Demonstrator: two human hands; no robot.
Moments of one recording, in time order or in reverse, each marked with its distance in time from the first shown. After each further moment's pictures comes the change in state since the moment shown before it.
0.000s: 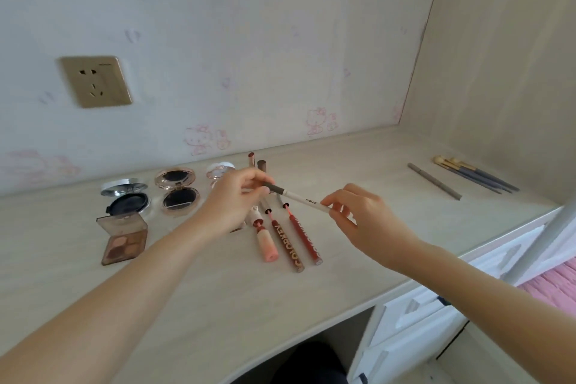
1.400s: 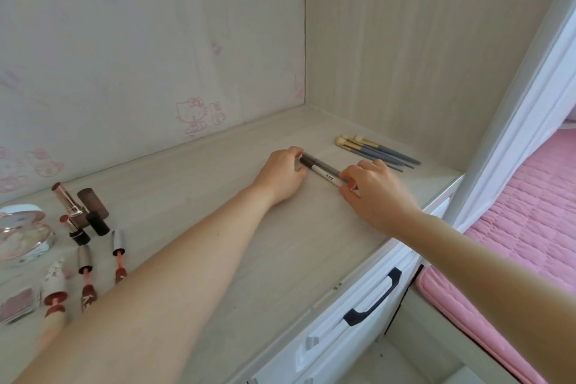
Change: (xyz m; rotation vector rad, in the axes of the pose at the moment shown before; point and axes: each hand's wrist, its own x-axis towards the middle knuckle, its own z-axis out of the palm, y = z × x) left_hand 0.181 0.057 0.293 0.401 -0.259 0.177; right_hand -0.026 0.243 -0.059 -0.377 0.045 0.382
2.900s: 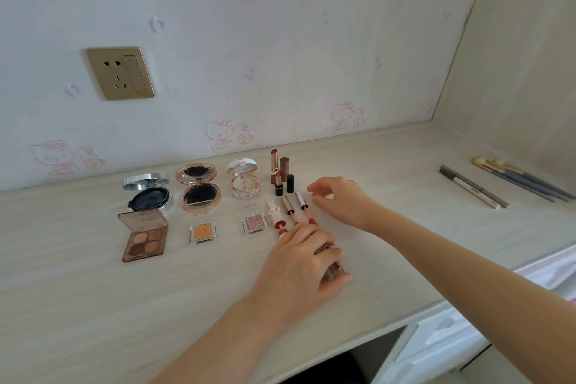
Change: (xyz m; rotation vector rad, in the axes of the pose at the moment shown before) left_hand -0.300 -0.099 -0.108 0.317 0.309 0.283; right_hand 0.012 -0.284 0.033 0.507 -0.394 -0.226
